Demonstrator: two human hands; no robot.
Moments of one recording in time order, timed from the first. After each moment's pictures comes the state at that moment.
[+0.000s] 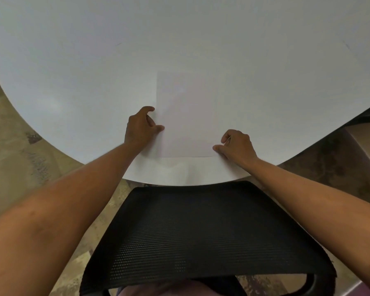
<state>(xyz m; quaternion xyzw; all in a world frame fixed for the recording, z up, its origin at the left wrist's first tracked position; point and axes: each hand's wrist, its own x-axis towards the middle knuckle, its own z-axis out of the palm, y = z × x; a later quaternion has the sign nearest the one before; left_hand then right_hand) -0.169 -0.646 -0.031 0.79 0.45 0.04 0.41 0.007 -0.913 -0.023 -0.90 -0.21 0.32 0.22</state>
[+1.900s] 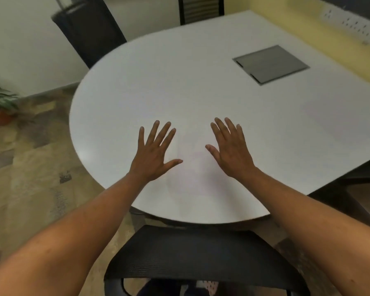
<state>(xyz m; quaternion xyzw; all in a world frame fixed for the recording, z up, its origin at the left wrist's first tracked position) -0.203 -0.664 0.106 0.97 0.20 0.13 -0.05 0.018 -0.856 0.123 -0.82 -0.55 -0.08 0.14</state>
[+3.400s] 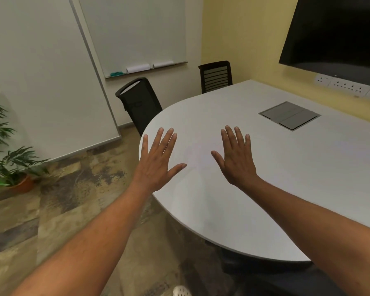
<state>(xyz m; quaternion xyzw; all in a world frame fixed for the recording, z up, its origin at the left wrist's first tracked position) -0.460 -0.347 0.254 0.96 0.14 0.22 -0.07 -0.258 -0.555 0.244 -0.87 -0.43 -0.19 0.12</state>
